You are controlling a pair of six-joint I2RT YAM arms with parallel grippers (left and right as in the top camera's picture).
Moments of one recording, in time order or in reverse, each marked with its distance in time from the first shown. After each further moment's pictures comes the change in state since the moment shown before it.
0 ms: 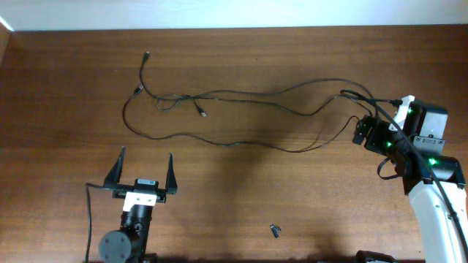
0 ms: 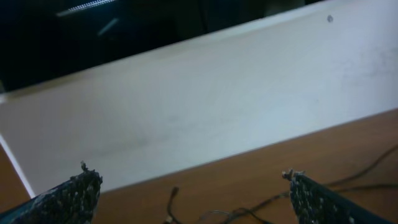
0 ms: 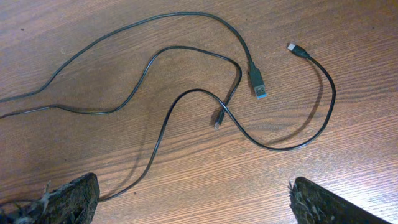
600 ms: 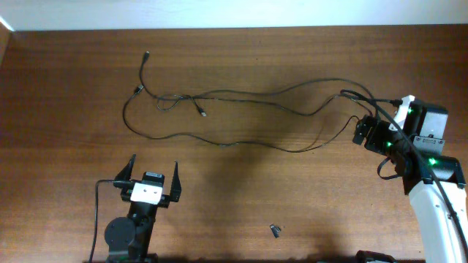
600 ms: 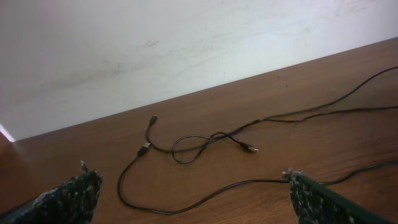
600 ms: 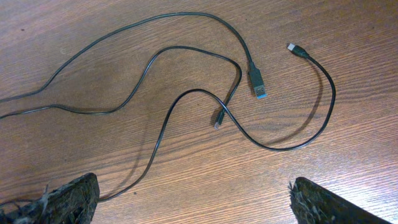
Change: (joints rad) left arm 0.000 -0.002 -0.003 -0.264 -0.001 0.000; right arm 0.000 0.000 0.000 0.000 0.000 -0.001
